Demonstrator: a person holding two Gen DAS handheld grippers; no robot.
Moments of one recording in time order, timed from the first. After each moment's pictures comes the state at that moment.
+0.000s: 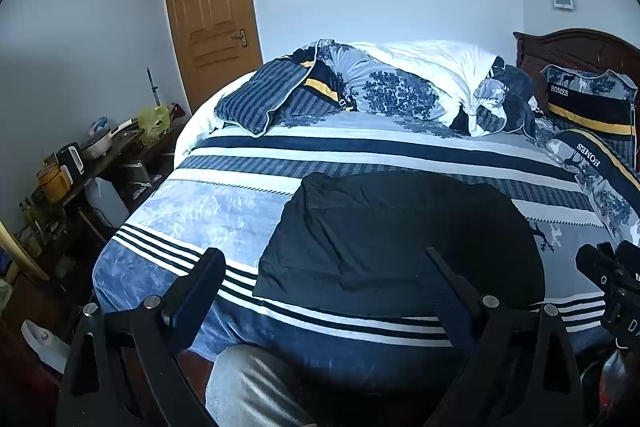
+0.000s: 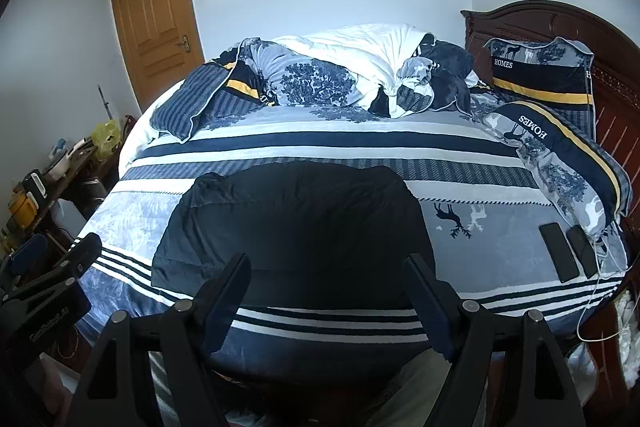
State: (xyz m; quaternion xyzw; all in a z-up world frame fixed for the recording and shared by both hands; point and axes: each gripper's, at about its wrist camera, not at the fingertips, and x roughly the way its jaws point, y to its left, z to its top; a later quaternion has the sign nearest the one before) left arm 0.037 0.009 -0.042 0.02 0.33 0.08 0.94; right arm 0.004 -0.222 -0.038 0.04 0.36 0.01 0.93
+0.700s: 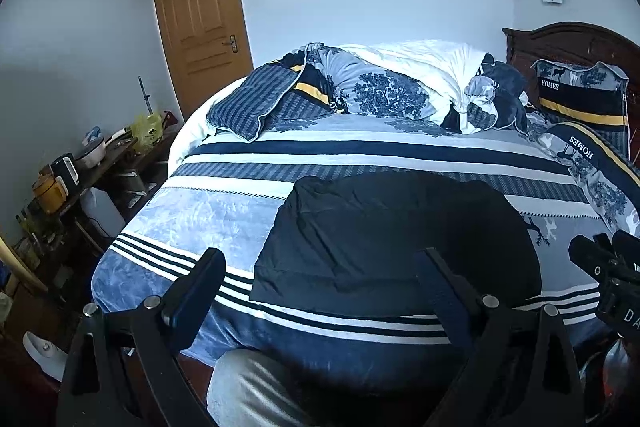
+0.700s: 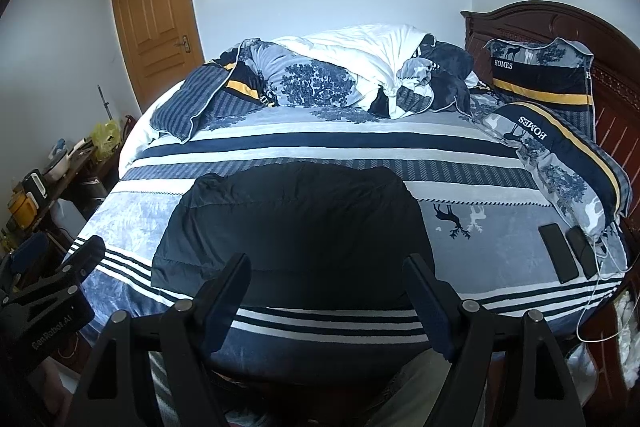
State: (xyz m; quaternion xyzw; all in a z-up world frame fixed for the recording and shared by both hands) left arm 0.034 0.005 -0.038 0.04 0.33 0.06 0.94; right arm 0.007 -0.227 -0.038 0.04 0.36 0.02 0.93
